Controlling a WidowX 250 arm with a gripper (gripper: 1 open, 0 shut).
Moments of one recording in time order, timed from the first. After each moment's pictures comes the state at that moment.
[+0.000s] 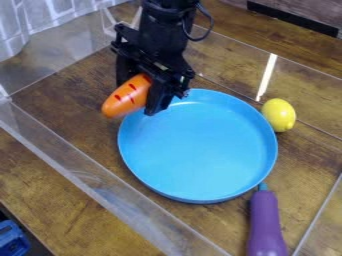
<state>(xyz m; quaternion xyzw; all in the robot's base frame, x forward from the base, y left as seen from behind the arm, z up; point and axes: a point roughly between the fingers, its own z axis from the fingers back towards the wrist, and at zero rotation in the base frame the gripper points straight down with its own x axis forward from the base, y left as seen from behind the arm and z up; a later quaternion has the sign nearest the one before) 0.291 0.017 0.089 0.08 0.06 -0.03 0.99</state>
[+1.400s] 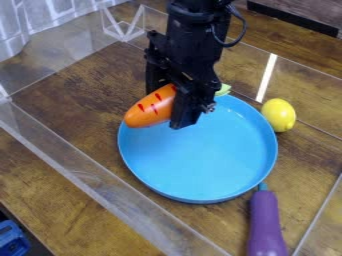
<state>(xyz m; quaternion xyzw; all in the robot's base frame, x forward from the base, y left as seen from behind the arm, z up) 0.297 -0.018 0.096 0.04 0.02 -0.14 0.99</state>
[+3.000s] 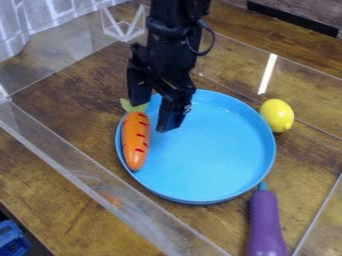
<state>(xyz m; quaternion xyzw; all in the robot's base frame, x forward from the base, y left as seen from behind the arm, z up) 0.313 0.019 0.064 0.04 0.02 -0.12 0.99</state>
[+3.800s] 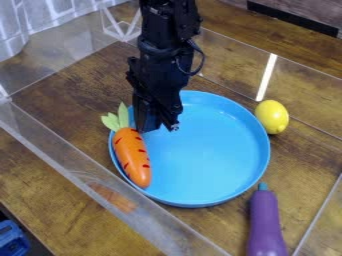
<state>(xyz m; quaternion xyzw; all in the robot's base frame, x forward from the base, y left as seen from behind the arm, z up) 0.300 0.021 0.050 0.05 0.02 -0.17 0.98</state>
